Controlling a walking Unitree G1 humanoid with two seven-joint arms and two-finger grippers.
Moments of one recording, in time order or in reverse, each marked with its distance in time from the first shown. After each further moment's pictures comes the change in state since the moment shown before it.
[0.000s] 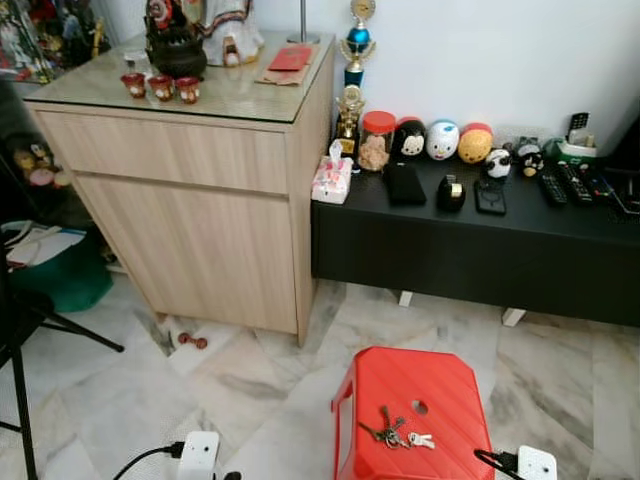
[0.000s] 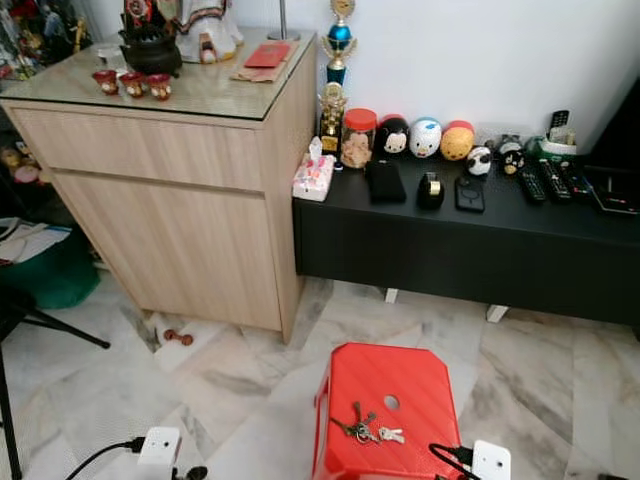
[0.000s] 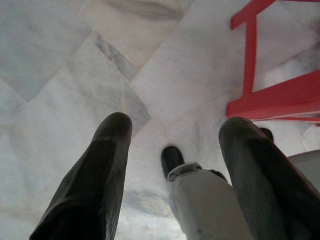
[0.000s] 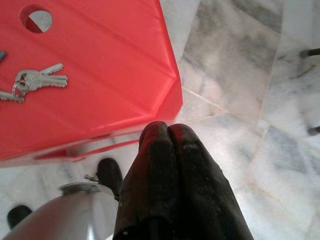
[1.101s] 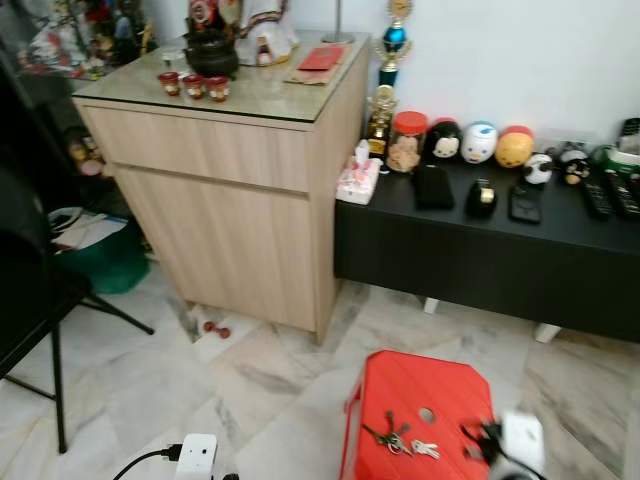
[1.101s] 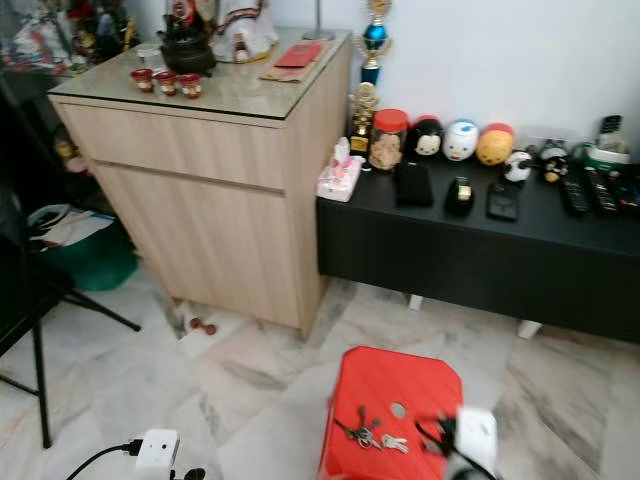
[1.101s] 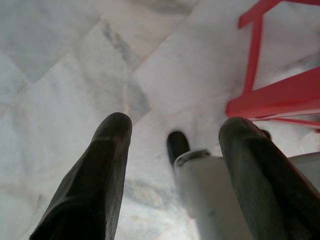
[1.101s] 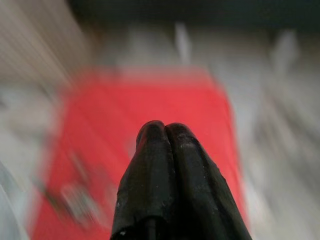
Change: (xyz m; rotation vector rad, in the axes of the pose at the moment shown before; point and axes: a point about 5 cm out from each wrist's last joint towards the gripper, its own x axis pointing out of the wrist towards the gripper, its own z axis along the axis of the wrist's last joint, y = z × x) left arm 0.001 -0.008 0.000 -0.007 -0.007 -0.015; right arm -0.001 0.074 0.092 -0.142 -0.440 0.286
